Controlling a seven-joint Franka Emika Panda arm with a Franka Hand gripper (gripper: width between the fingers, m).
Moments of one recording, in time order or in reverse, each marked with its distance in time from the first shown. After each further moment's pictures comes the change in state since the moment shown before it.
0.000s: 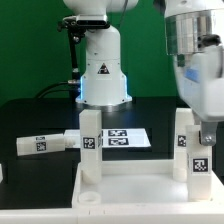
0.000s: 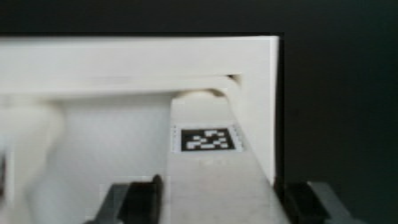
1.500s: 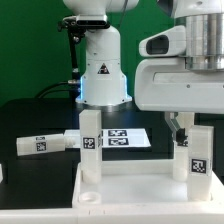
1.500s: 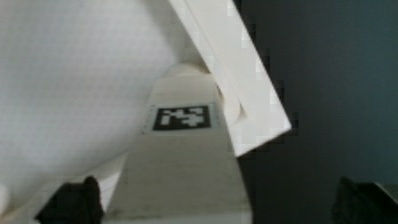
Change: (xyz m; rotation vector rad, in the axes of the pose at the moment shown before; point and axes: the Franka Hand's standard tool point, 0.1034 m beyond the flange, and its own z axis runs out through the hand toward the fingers) arm 0.000 -0.004 0.003 -0.096 0.059 -1.363
